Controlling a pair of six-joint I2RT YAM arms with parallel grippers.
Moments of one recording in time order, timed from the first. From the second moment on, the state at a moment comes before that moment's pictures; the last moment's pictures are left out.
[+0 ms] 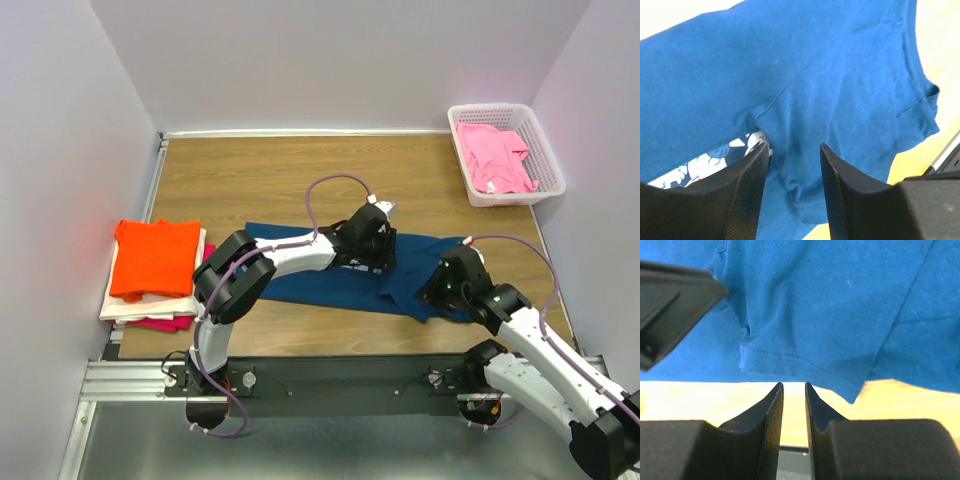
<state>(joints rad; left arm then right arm) -0.92 1.96 1.29 -0.05 0.13 -0.59 0.47 0.77 0.50 -0.65 0.07 0.90</state>
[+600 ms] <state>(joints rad) -0.91 2.01 1.33 -0.09 0.10 -0.57 0.43 1.09 0.75 -0.71 0.37 0.88</state>
